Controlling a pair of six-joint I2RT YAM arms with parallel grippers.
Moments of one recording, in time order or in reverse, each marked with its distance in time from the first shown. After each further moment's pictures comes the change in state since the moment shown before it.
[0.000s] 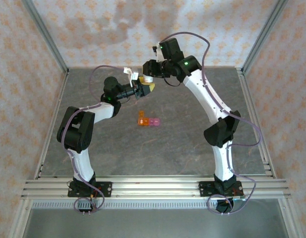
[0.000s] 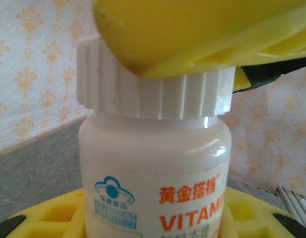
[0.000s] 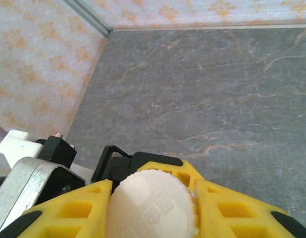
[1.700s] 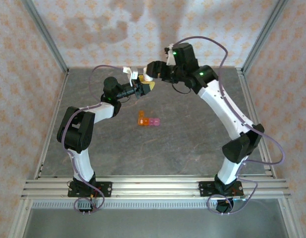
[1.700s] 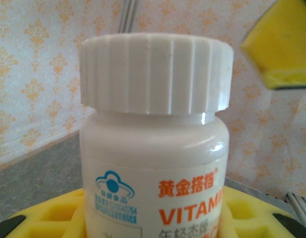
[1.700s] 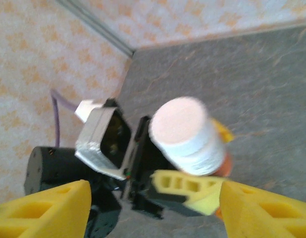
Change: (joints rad) left arm 0.000 0.000 0.000 0.027 -0.031 0.008; right arm -0.029 -0.338 -0.397 0.198 -0.025 0.124
